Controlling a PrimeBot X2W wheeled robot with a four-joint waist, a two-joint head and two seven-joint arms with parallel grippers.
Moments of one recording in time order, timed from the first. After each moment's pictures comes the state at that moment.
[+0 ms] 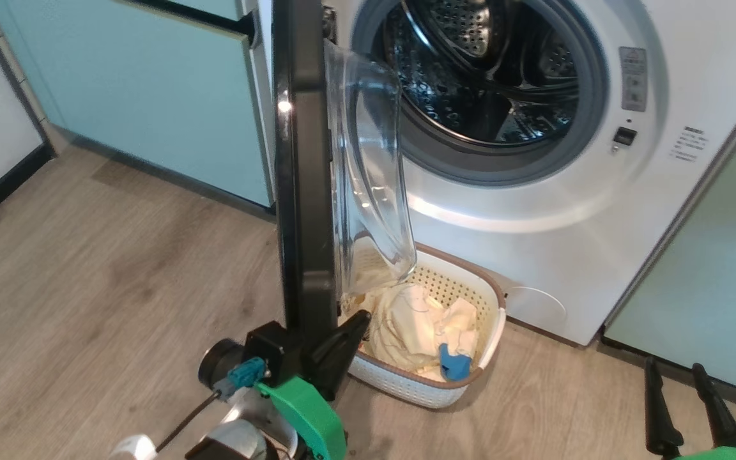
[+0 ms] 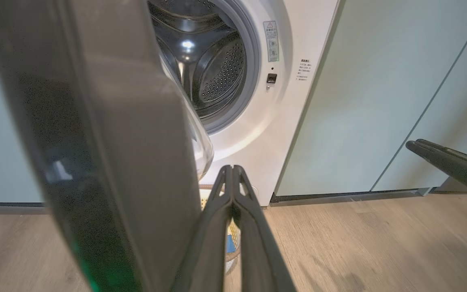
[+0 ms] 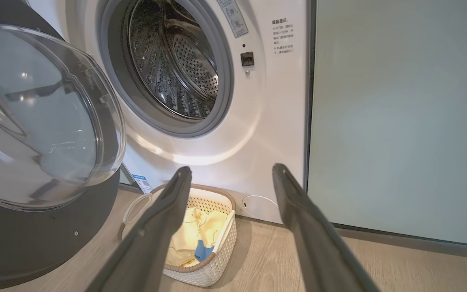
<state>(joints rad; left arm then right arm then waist) -0.18 0.24 -0.57 0.07 -0.43 0.03 -0.12 0.12 -0.08 0.03 0.21 0.32 0.13 -0.25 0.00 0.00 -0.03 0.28</state>
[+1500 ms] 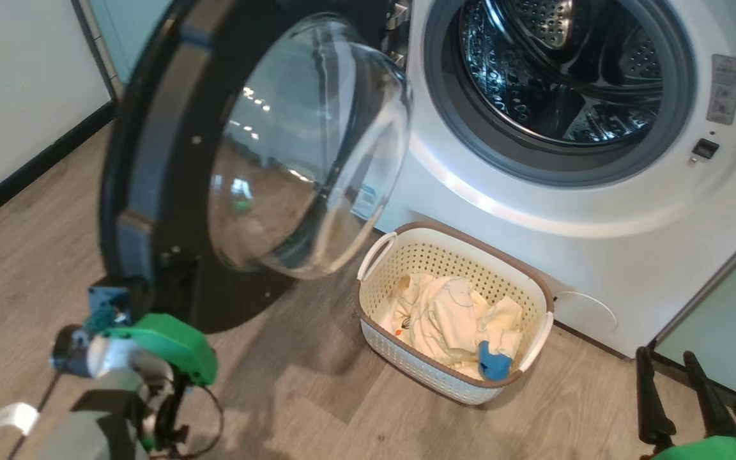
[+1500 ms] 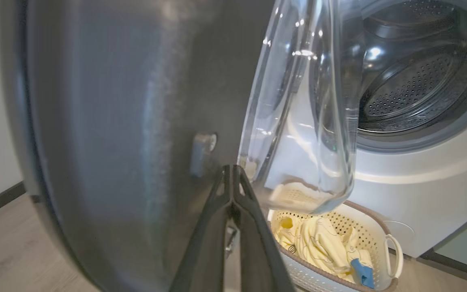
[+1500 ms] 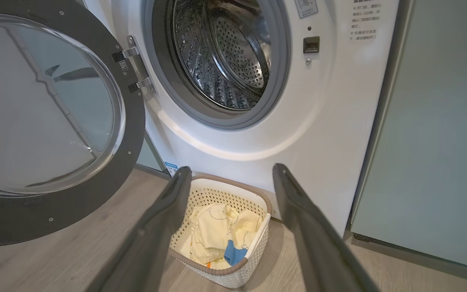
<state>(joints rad) -0.26 0.32 -0.32 0.37 -0.54 0.09 -0.23 0.09 -0.09 0.06 0.21 0.32 0.13 -0.25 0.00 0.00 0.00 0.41</state>
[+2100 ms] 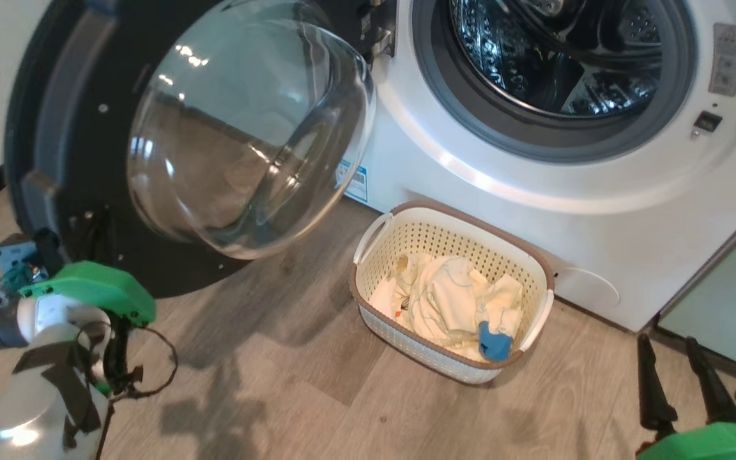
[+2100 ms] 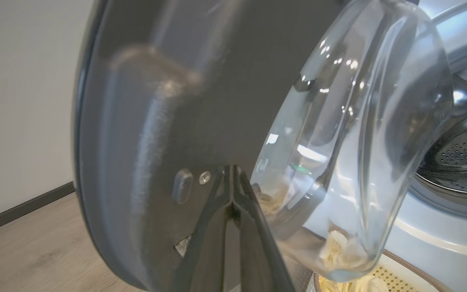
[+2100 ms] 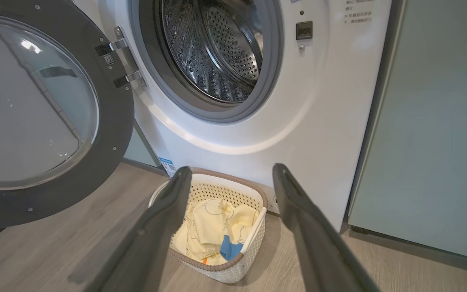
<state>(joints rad) -0.37 0.30 -0.07 0.53 -0.51 0.07 -0.25 0.06 -0.10 0.07 0.21 0.32 0.13 -0.25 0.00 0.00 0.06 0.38</state>
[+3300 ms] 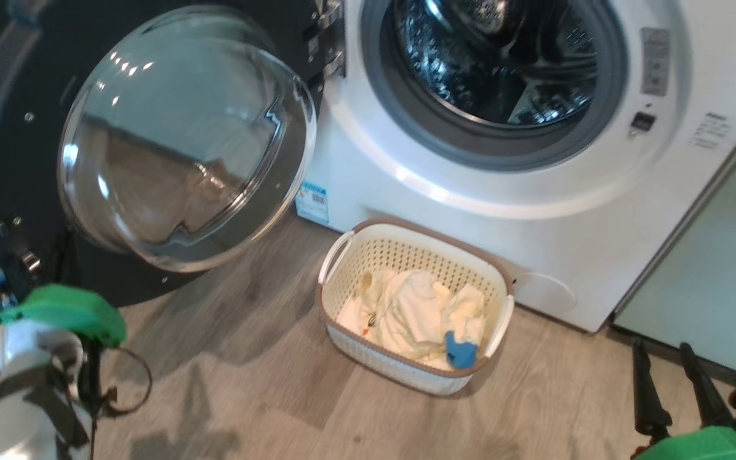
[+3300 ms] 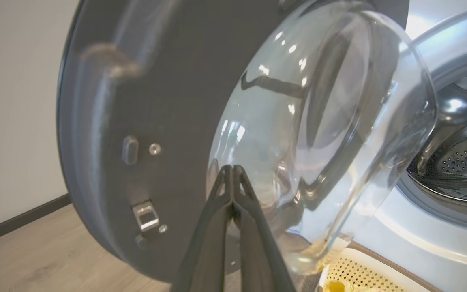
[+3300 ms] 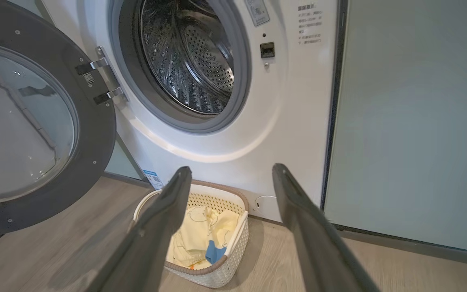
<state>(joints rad) -0.37 0.21 0.26 0.60 -0.24 -0.10 -0.26 0.05 -0.08 0.07 0.23 0.32 0.13 -0.25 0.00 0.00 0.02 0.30</state>
